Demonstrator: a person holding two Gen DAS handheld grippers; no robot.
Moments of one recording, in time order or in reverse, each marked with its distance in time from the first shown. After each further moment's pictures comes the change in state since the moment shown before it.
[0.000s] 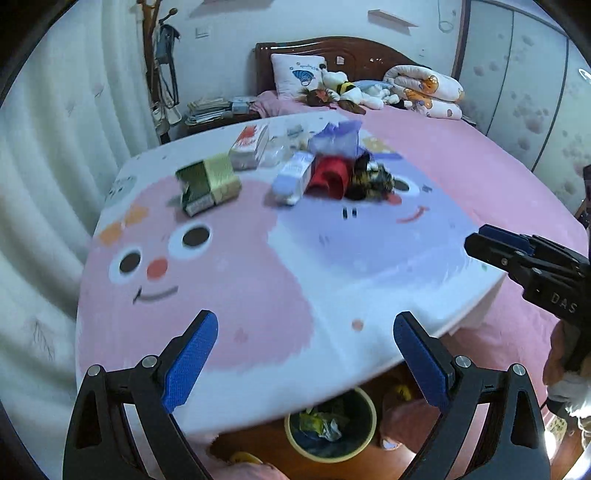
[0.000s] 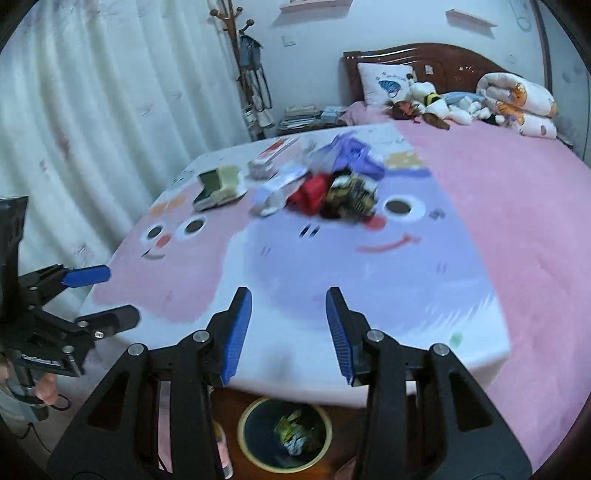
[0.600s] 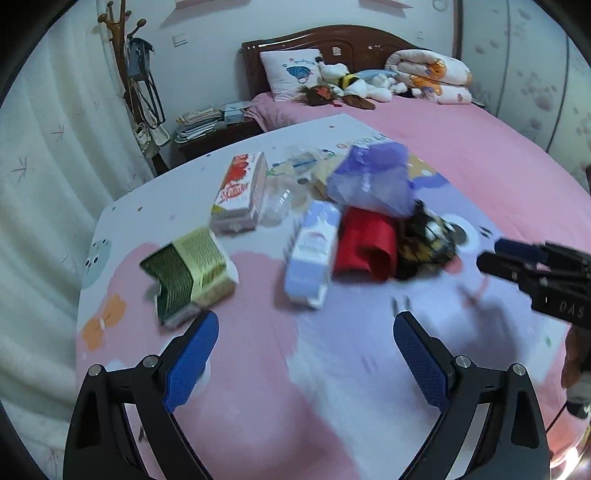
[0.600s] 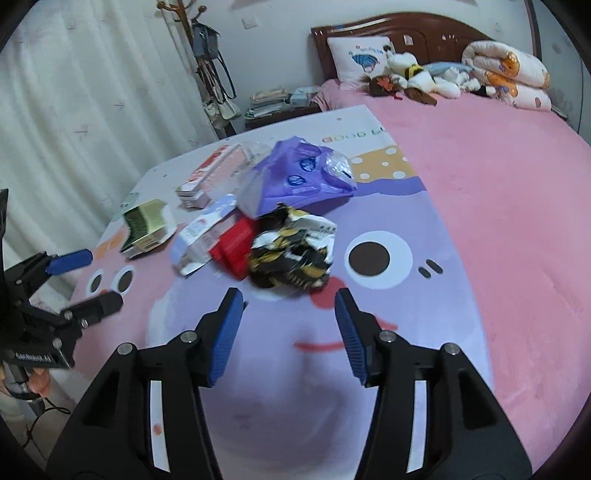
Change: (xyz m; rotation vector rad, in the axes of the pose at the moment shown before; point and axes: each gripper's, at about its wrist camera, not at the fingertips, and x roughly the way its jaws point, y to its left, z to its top) left arm 0.143 0.013 0.142 0.085 0.019 0.076; right arm 0.136 -0.088 0.081 0.111 0.102 -0.035
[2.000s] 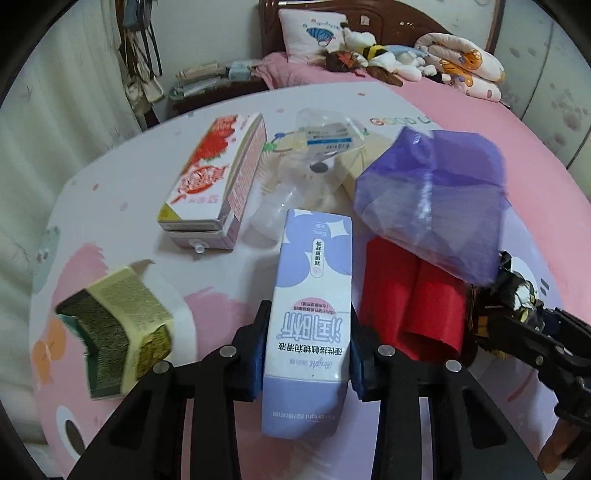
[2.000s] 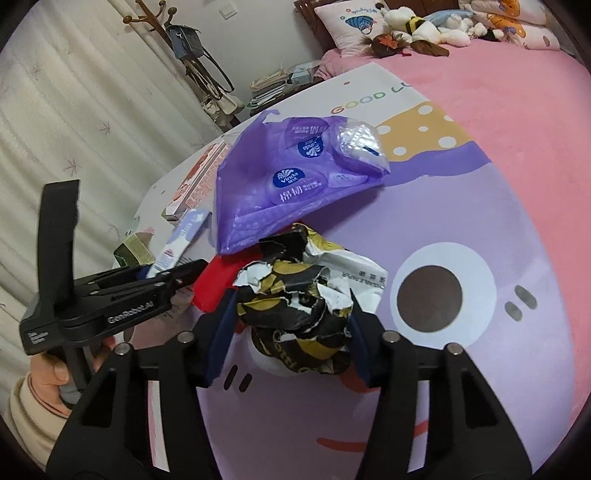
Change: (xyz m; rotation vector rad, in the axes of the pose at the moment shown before) left arm 0.155 0.004 0.070 -0.096 0.129 -0.021; right arm 0.087 -0.015 0.030 0.147 0.045 0.152
